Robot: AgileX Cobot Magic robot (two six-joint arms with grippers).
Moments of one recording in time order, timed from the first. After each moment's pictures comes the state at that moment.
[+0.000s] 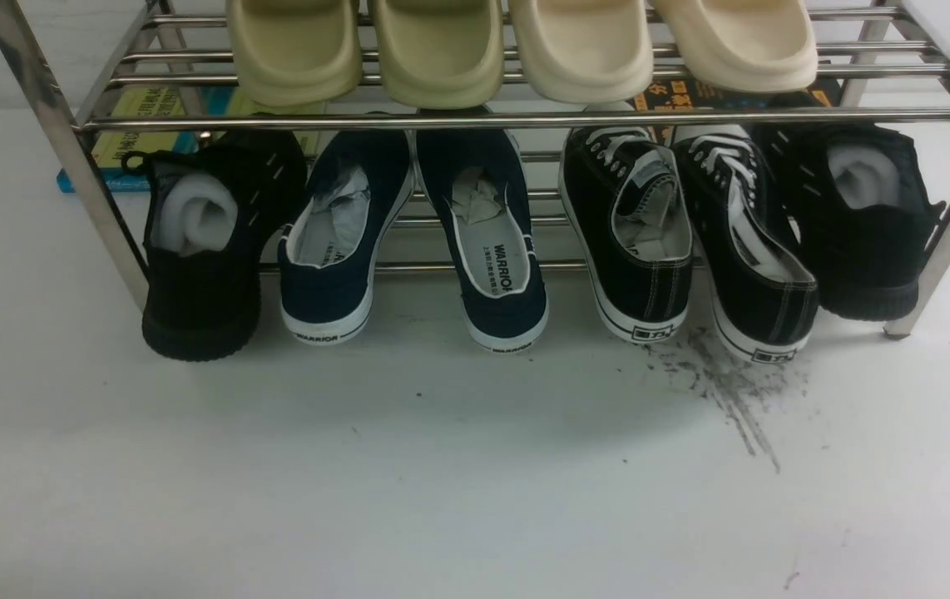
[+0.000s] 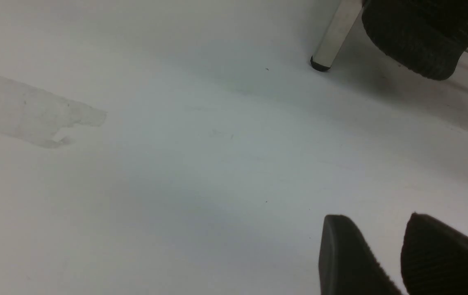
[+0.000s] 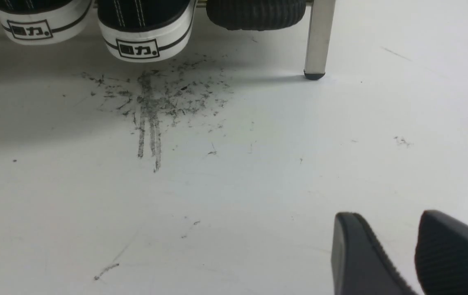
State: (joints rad) right arm 0.03 -0.01 0.01 -0.02 0.40 0.09; left arm -0.03 -0.01 0.01 0.20 0.43 -0.53
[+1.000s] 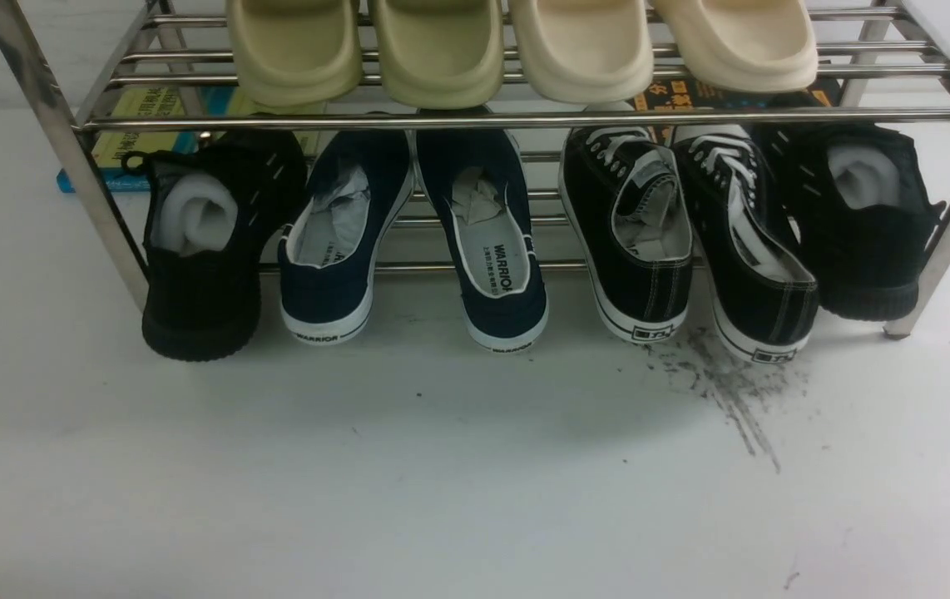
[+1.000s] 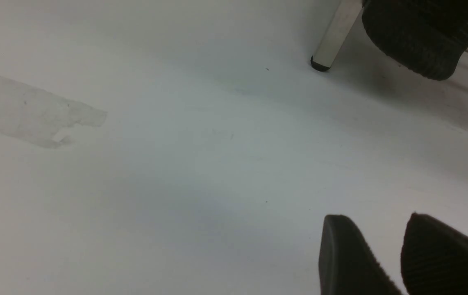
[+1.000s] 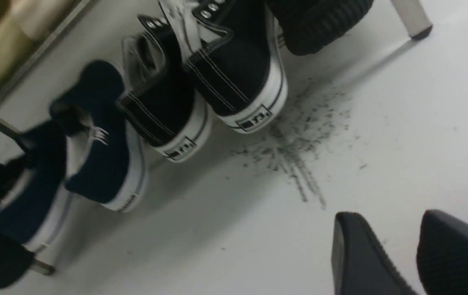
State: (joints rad) right arm 0.03 -0.01 0.02 0.57 0.32 0.24; left arm -0.03 -0.01 0.01 0.20 0.43 -0.53
